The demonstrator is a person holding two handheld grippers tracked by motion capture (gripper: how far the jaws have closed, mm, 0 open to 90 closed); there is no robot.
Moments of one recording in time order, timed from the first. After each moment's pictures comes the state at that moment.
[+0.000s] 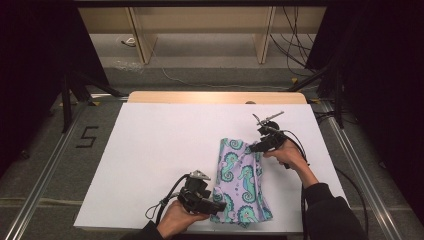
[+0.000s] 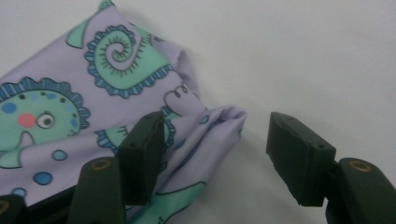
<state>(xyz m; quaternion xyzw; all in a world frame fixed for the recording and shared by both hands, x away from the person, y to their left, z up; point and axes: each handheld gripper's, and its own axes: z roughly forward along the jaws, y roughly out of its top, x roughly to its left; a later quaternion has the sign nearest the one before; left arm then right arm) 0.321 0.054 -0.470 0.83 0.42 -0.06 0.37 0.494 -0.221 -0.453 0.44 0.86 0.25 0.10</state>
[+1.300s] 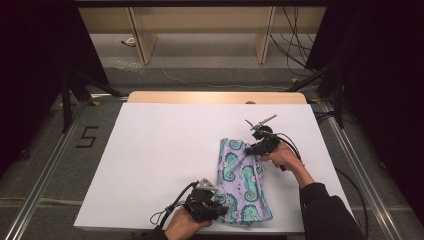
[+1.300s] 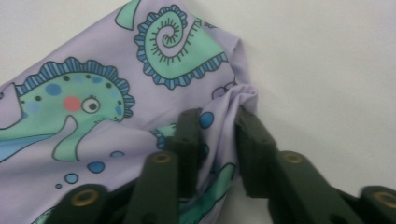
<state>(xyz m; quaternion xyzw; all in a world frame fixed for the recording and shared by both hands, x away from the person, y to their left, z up) 0.306 0.040 -0.488 0.84 0.37 -0.05 0.39 0.494 -0.207 -0.467 0.39 0.88 0.26 0.05</state>
